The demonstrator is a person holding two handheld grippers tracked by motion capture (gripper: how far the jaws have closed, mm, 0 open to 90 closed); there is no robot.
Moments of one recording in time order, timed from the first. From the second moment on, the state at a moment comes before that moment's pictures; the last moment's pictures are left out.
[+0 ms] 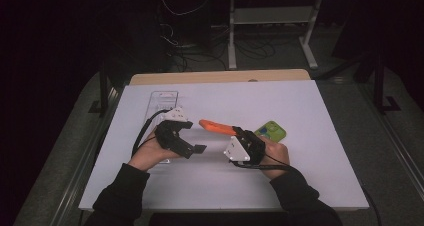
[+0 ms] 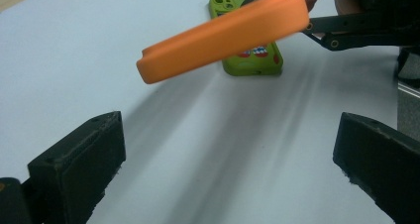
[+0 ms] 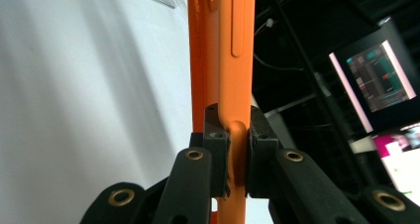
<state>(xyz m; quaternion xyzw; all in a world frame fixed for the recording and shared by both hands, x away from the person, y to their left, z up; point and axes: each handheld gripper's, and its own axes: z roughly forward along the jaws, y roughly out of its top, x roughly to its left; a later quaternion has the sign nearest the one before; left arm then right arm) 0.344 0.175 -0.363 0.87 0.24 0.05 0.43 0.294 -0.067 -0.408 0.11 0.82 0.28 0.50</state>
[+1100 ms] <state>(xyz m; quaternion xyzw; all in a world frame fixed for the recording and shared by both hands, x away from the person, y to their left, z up) 0.346 0.171 -0.364 0.85 0.27 0.05 0.44 0.322 -0.104 -0.397 0.38 0.77 0.45 0.22</state>
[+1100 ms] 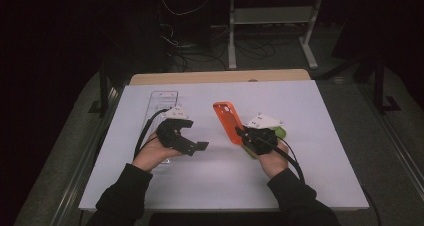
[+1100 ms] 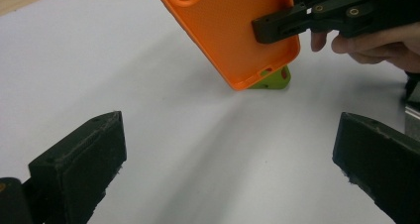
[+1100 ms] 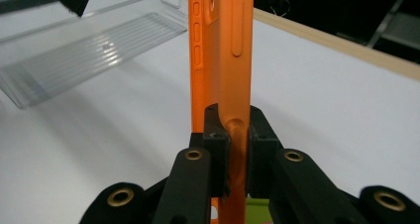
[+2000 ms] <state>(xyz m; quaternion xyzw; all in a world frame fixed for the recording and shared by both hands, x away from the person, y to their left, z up) 0.358 0.162 -0.364 0.78 0.33 0.05 0.54 0.310 -0.084 -0.396 0.38 0.77 0.48 0.18</state>
